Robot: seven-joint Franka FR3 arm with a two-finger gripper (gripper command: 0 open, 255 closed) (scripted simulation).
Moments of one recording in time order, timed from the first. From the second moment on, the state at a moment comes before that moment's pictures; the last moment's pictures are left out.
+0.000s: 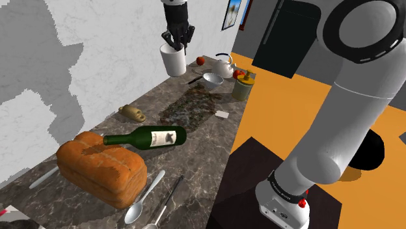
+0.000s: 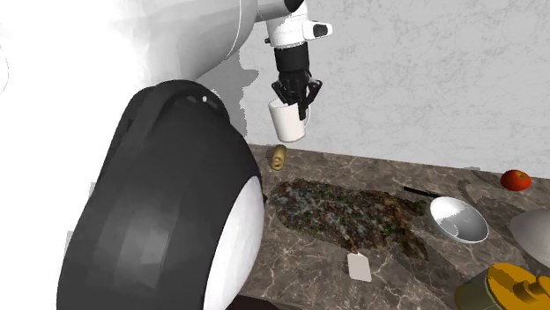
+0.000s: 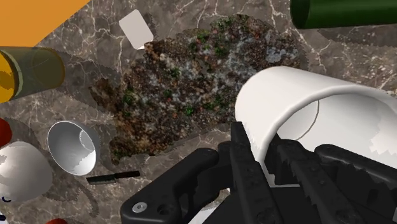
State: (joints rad) arm 0.04 0.18 0.26 -1.47 -0.27 1.50 0.35
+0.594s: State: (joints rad) arm -0.07 -0.02 0.17 -1.74 -0.25 1.61 0.16
